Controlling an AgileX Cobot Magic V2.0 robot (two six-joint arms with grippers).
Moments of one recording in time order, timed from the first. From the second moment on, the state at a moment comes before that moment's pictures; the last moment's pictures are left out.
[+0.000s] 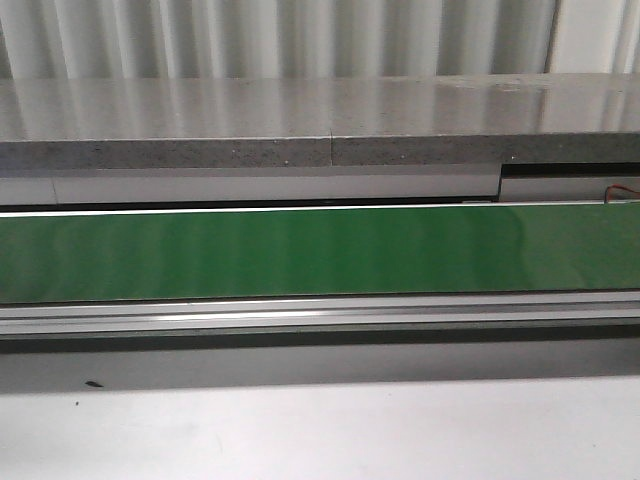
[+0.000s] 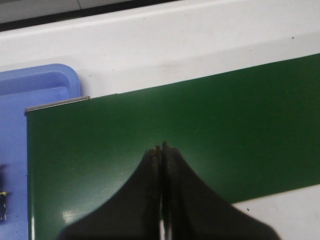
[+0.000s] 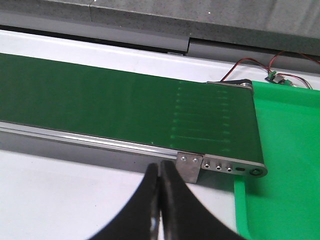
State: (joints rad) left arm -0.09 1.09 -0.91 -0.07 0.70 0.14; right arm 0.06 0.16 -0.43 0.14 0.70 -0.14
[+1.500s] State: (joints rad) left arm -0.09 0.00 -0.10 -0.10 0.26 0.14; right arm 0.06 0.16 -0.43 0.14 0.70 -0.14
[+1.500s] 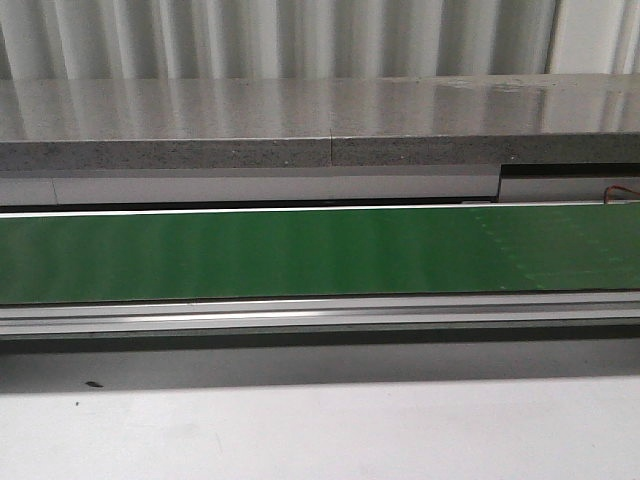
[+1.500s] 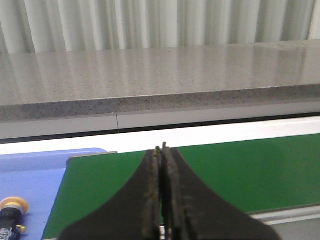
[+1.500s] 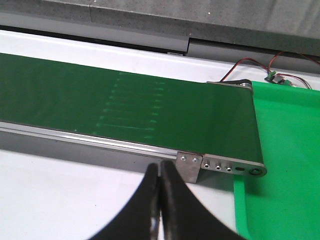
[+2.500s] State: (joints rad) left arm -0.09 0.00 0.00 0.02 0.21 0.03; right arm 0.06 0.16 -0.43 0.14 0.70 -0.14
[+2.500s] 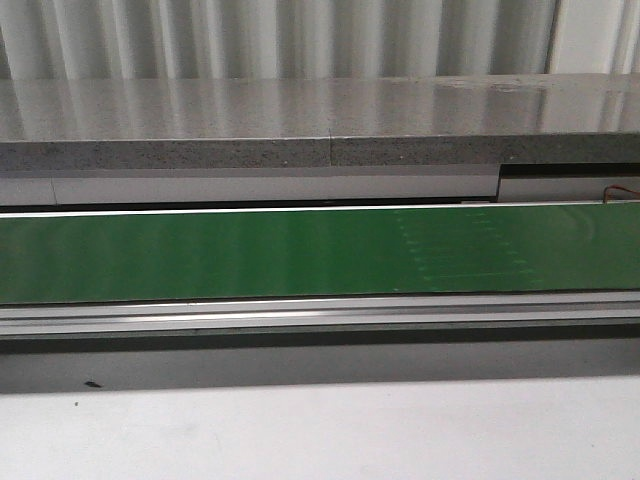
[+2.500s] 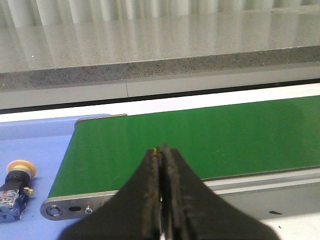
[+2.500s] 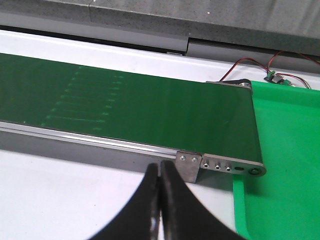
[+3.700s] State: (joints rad) left arm -0.09 0.00 0.00 0.02 0.21 0.03; right arm -0.04 0.10 -0.04 0.06 0.03 0.01
